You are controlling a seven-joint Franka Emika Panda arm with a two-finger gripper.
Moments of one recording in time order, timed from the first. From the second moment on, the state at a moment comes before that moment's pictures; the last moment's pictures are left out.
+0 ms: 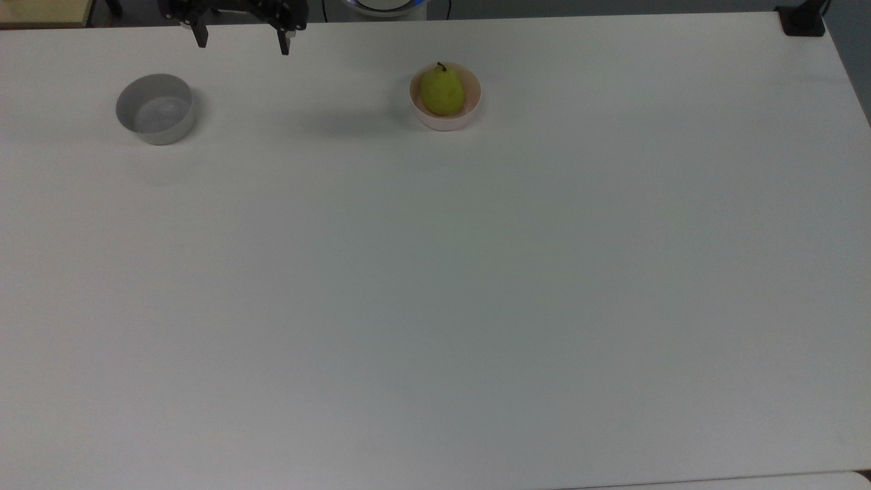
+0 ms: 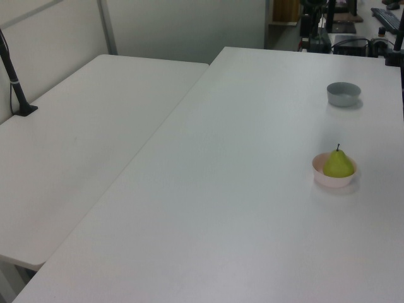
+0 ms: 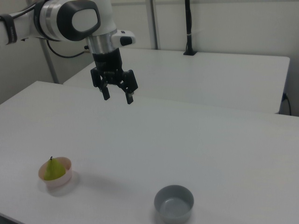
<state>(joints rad) 0.00 0.03 -0.15 -1.65 -0.07 1.68 -0.13</state>
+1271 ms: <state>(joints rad) 0.16 -0.33 -0.15 -1.98 -0.04 1.68 -0.24</state>
